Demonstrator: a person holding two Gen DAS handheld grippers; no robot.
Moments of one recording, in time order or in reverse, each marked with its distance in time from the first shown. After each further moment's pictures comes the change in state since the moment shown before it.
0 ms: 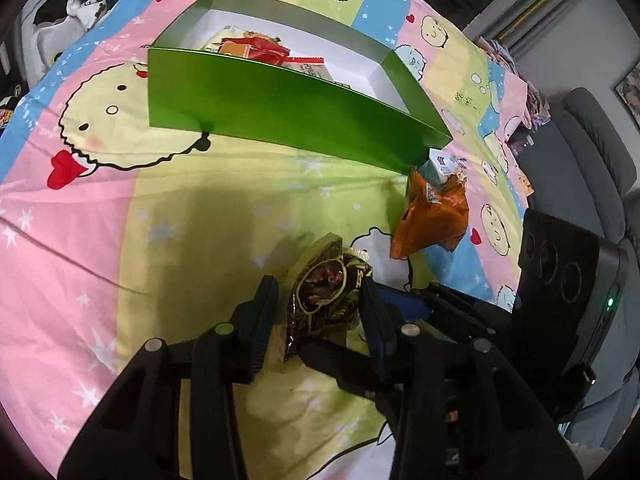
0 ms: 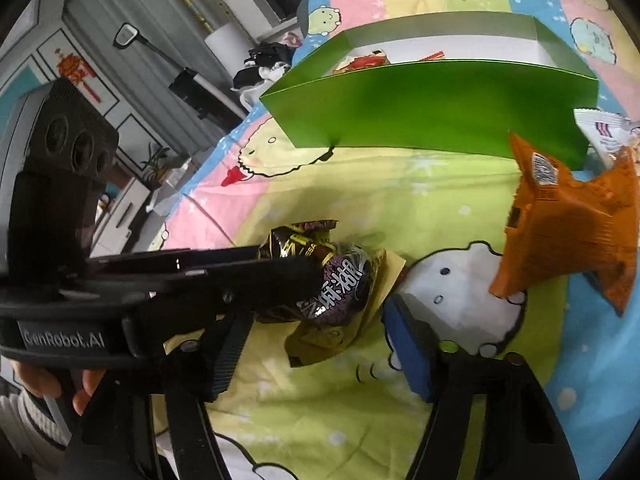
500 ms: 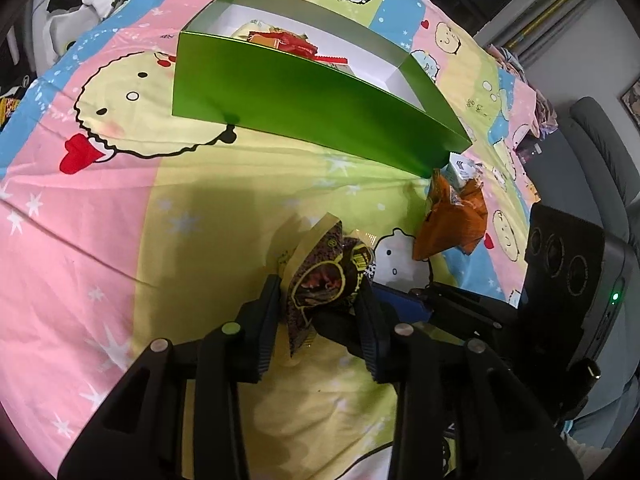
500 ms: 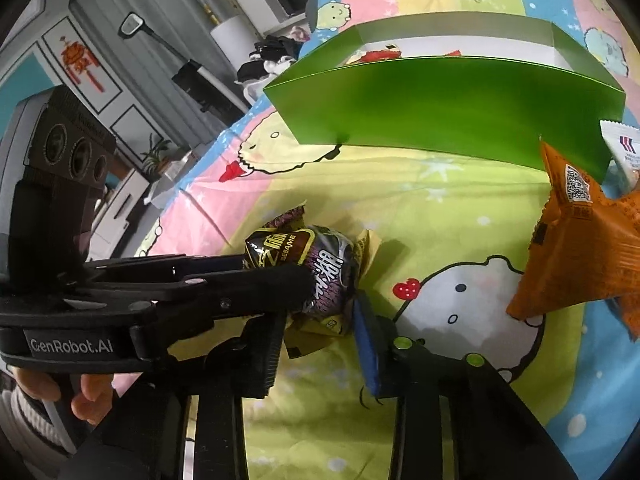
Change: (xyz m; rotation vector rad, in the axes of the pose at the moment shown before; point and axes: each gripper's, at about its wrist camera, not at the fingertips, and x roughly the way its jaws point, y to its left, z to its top) left arm 0.000 0.017 -0.003 -0.026 -0.009 0.008; right arm 0.011 0.002 0.003 -0.037 0.006 -0.011
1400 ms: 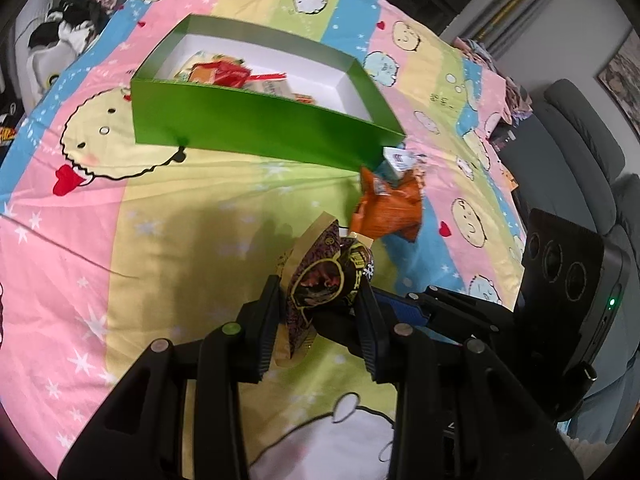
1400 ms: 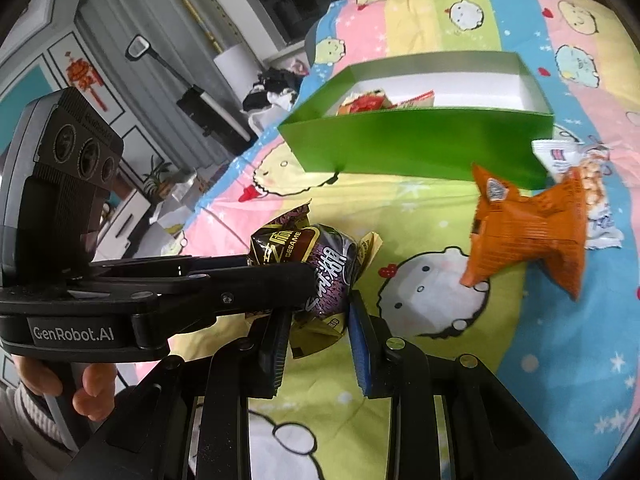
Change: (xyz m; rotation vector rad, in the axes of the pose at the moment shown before) left arm -0.025 -0.051 -0.009 0.086 -0.026 -0.030; right arm -0.054 0.006 -0.015 0.013 -0.103 -0.020
